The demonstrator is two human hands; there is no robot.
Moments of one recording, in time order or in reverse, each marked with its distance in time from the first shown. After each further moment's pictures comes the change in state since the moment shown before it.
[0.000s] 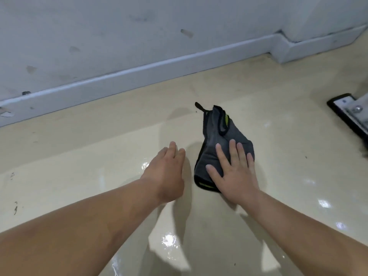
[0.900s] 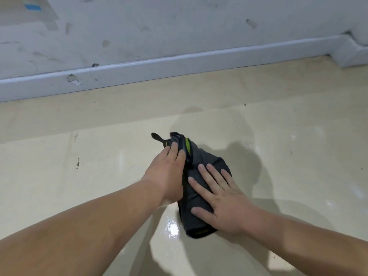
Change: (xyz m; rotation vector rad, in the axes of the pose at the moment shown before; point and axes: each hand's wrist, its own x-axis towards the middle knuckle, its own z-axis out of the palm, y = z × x) left_hand -0.073 -0.090 0.039 -0.001 0.050 -0.177; right_hand -0.066 -0.111 0.037 -0.155 -0.244 -0.659
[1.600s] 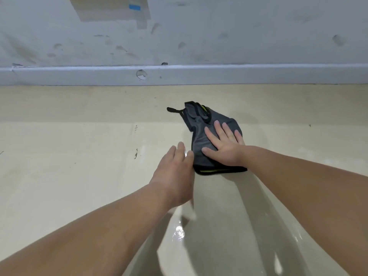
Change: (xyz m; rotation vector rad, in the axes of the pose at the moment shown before) left_hand -0.048 -0.104 -0.005 0.041 0.125 -0.173; right_hand 0.199 -0.050 -0.088 0.024 -0.133 0.104
